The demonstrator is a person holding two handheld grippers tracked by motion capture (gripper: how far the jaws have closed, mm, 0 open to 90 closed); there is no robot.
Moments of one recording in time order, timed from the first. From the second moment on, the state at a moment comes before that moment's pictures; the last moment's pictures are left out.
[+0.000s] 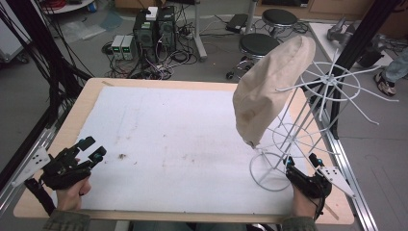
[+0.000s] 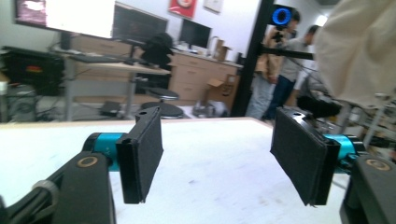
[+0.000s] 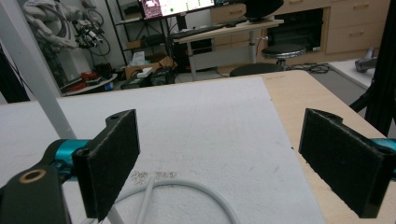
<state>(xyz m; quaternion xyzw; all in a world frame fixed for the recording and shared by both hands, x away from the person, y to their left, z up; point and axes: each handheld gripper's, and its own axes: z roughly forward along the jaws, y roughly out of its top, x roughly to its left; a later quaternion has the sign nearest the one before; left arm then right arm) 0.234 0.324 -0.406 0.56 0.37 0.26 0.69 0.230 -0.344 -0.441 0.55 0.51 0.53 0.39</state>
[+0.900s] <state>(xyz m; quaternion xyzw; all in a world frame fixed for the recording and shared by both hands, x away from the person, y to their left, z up) 0.227 0.354 -0.426 0.45 0.57 0.41 0.55 0.232 -0.344 -0.443 0.55 0.52 0.52 0.39</state>
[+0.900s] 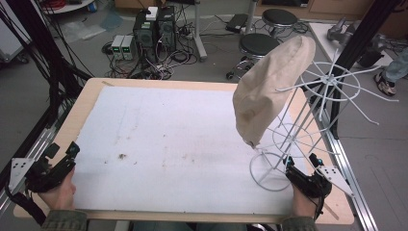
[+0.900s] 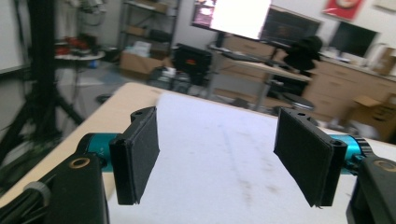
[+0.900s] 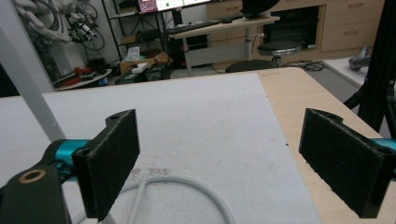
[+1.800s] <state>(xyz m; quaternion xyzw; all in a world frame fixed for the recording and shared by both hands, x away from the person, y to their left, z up) 0.223 0.356 -0.430 0.44 0.58 0.41 0.55 0.233 -0.345 -0.444 0.56 0.52 0.52 0.38</state>
